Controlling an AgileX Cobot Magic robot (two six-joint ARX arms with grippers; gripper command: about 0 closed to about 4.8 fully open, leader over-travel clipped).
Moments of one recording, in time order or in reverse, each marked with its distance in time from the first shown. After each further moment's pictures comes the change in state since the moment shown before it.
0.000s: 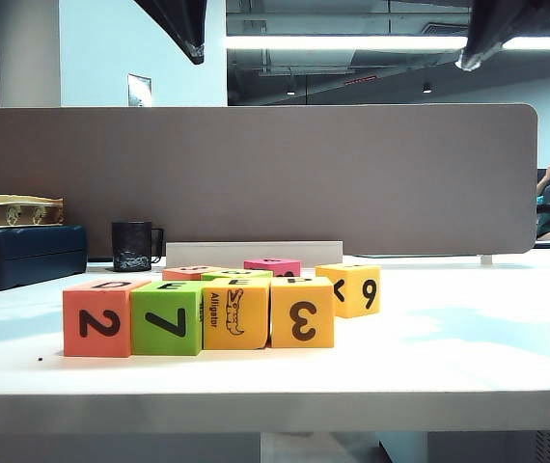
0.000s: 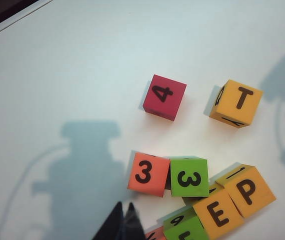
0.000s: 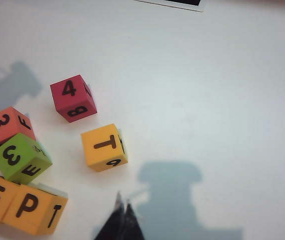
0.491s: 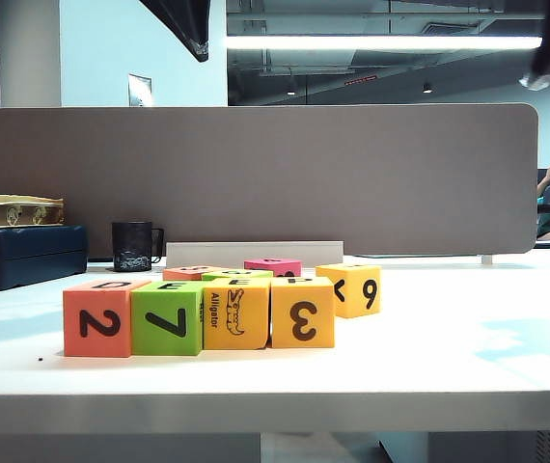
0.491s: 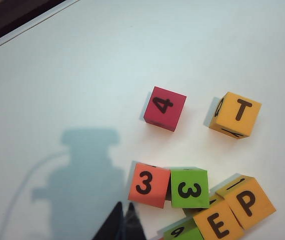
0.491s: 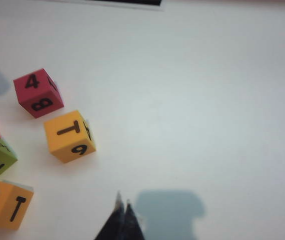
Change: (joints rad) left arm 0.000 0.000 0.000 0.036 0.000 0.000; right arm -0.099 -0.233 -0.328 0.186 0.000 -0.001
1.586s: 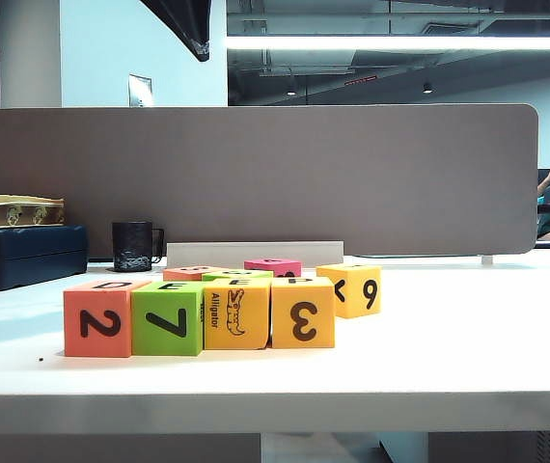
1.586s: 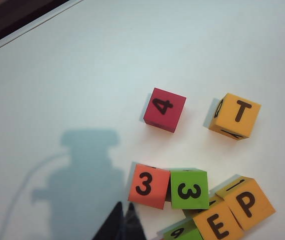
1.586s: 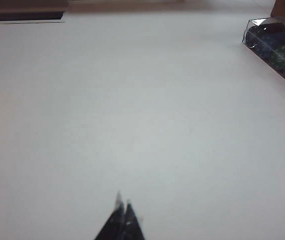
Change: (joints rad) left arm 0.000 0.000 0.000 0.003 0.000 0.000; right arm -0.173 -0.858 -0.829 0.265 0.157 0.000
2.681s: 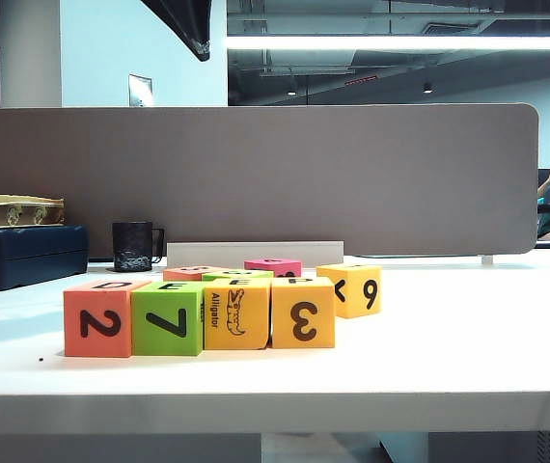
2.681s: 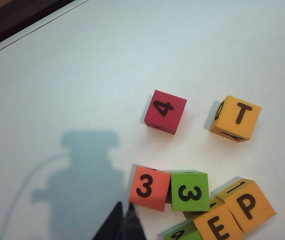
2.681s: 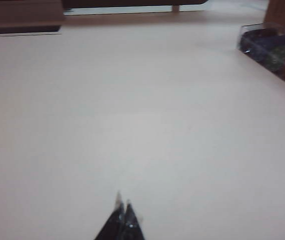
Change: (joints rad) left arm 0.000 0.000 0.000 0.006 0.000 0.000; right arm -0.008 -0.216 -0.153 0.027 -0.006 0.011
